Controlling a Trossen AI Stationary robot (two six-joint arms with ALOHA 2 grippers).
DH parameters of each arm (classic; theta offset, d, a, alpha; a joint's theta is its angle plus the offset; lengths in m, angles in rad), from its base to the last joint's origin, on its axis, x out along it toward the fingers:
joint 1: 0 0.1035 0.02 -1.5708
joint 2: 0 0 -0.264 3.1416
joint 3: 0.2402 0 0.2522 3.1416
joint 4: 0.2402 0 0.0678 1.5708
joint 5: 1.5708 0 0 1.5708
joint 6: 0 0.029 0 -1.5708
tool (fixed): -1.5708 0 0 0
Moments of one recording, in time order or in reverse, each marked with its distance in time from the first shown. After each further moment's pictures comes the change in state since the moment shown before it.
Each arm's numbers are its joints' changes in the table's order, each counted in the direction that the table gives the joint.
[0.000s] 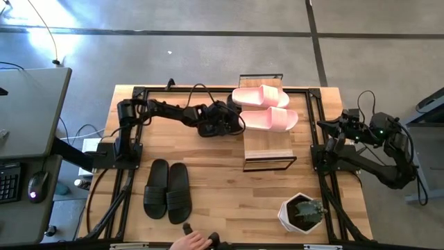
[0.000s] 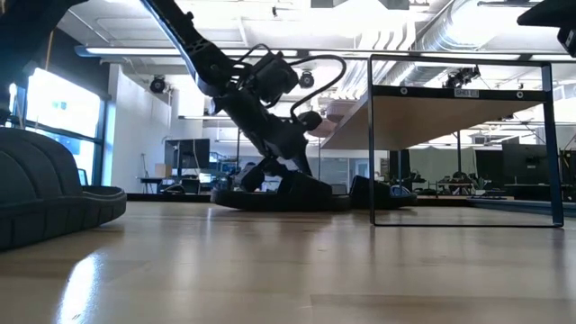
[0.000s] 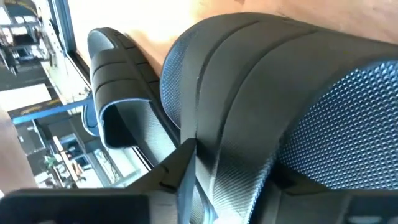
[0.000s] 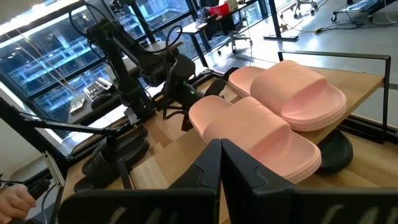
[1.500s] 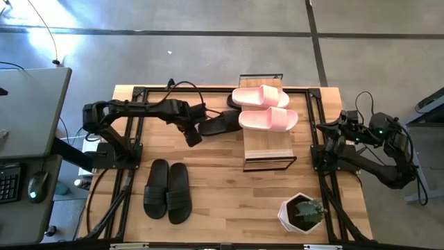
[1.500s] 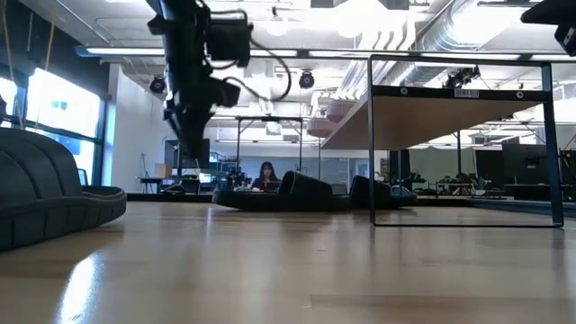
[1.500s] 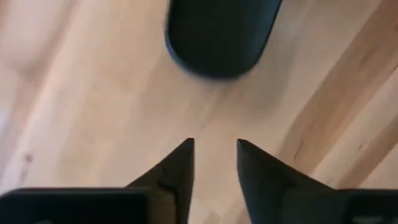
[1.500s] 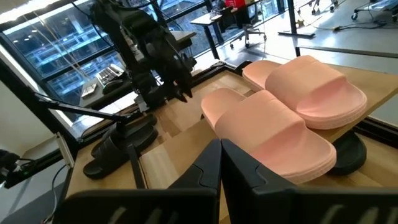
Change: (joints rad) left arm -0.031 -0.389 -0.021 1.035 -0.064 -1.807; right arm 0.000 0.000 0.000 0.015 0.067 -0.052
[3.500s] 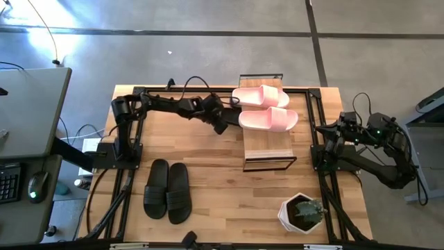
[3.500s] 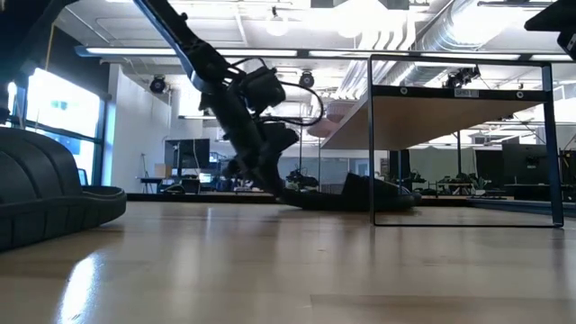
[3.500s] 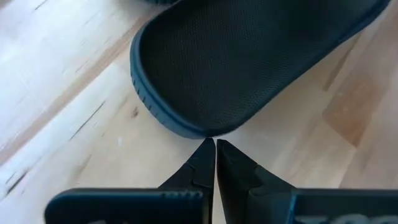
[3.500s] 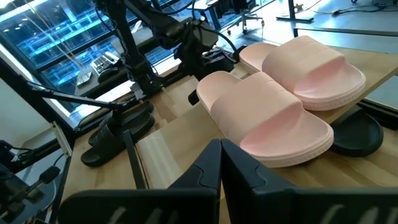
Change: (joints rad) left arm 0.132 0.337 0.020 -0.752 -0.160 -0.052; right arm 0.000 0.000 0.000 0.056 0.007 0.004
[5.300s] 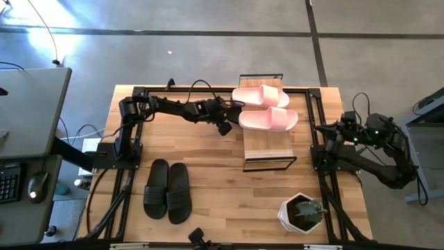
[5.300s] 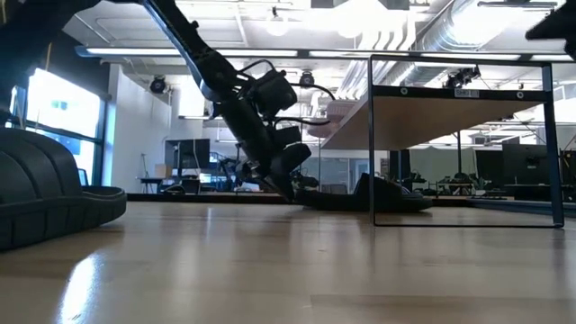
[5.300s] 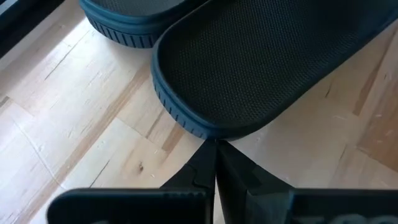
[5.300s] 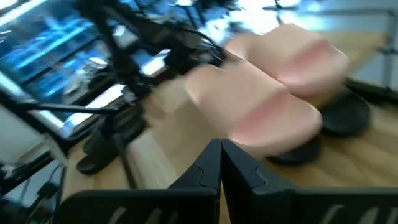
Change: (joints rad) left arm -0.040 0.083 0.040 -0.117 0.151 0.139; right arm 0.000 0.000 0.000 0.047 -0.059 0.092
